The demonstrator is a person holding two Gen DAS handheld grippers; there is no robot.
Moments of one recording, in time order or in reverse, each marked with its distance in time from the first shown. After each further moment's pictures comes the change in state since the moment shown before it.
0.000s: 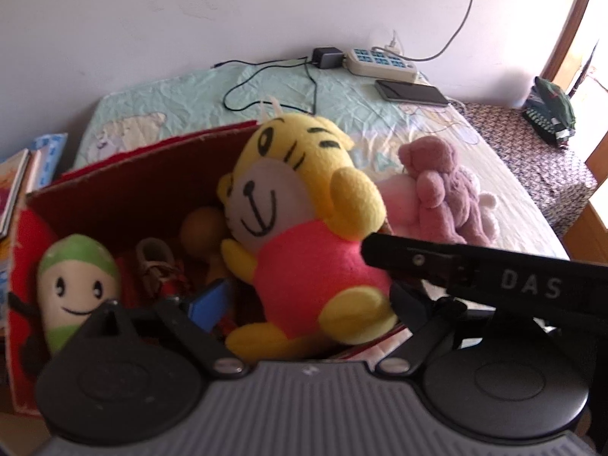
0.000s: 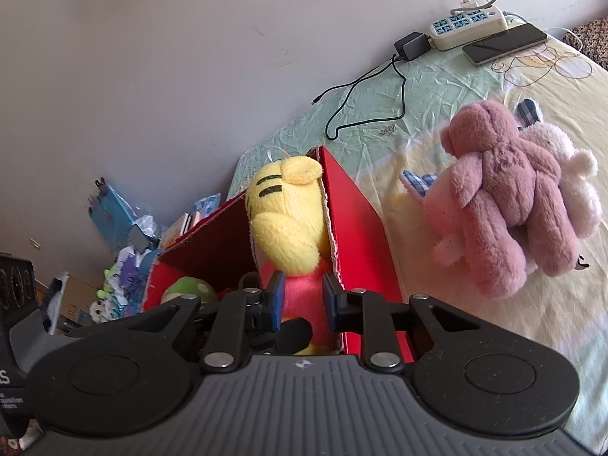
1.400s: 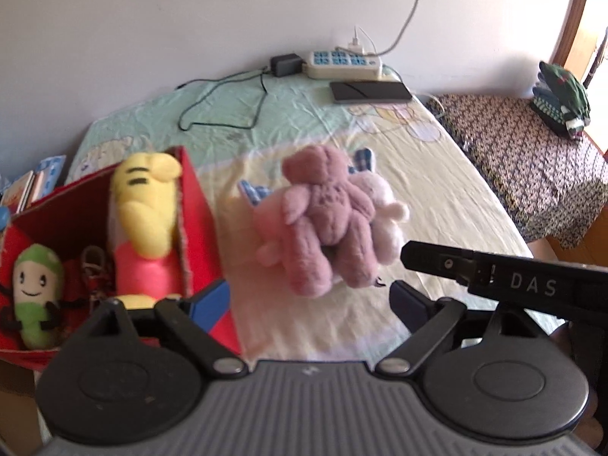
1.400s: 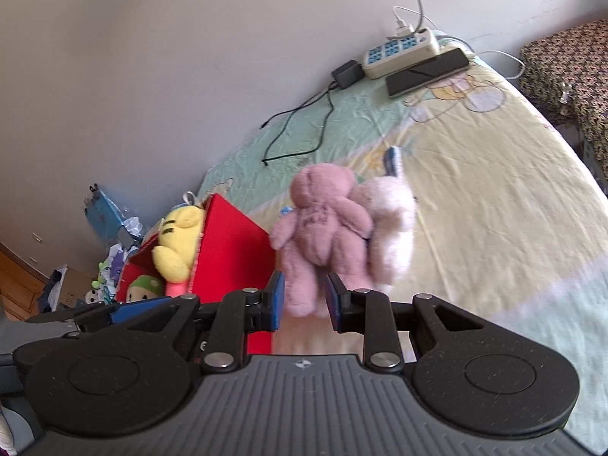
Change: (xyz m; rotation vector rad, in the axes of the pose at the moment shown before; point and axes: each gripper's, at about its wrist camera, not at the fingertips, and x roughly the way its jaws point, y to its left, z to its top) left arm 0.008 -0.174 0.011 0.025 0.015 0.139; right arm -0.098 -0.136 0.049 -0.017 0.038 -0.019
